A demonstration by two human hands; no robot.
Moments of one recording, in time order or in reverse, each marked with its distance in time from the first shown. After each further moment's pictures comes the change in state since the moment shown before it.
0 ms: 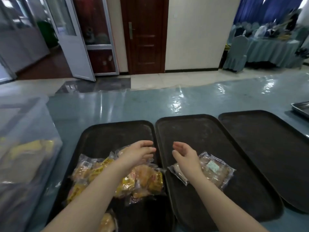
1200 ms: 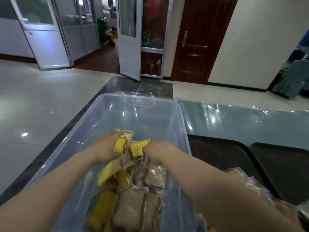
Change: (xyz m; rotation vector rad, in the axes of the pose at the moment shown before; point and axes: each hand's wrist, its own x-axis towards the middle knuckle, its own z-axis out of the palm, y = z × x) left_hand -0.130 -0.116 -0.534 1.001 0.342 0.073; right_hand -0.022 -0.232 0.528 -1.543 -0.862 -0.620
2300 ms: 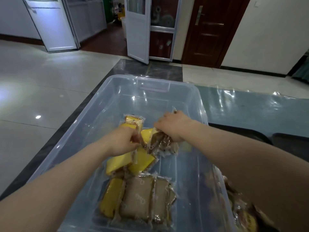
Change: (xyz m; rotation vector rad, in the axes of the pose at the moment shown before) left_hand 0.005 0.008 0.010 -0.041 -0.076 0.075; right_hand 0.018 0.028 -0.023 -0.230 0.090 -0.088
